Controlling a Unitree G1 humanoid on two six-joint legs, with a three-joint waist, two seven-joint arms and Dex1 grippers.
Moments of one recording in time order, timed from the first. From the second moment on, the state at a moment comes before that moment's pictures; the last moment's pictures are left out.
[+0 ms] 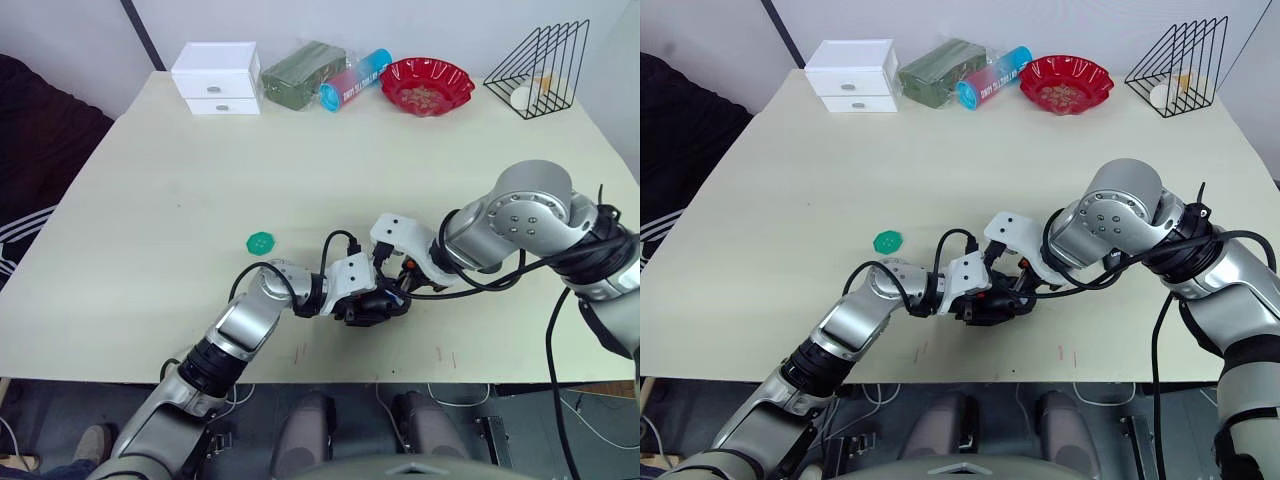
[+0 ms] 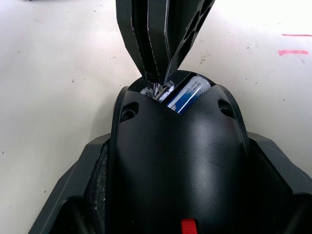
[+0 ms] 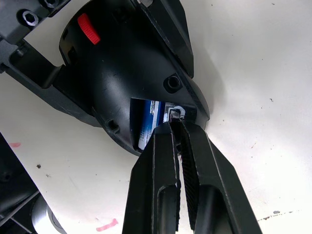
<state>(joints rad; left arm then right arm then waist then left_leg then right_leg) -0.44 0.49 -0.46 -0.14 -0.04 0.45 -1.03 -1.15 -0.66 0.69 -0.15 1.27 1.61 0.02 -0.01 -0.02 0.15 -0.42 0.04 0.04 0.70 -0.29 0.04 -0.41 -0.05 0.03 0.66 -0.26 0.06</state>
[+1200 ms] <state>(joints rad) -0.43 0.50 -0.45 -0.15 -0.04 0.46 -1.02 -1.20 -0.61 0.74 -0.10 1.18 1.61 0.11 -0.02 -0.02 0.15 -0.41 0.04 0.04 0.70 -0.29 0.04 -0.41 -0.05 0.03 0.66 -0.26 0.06</state>
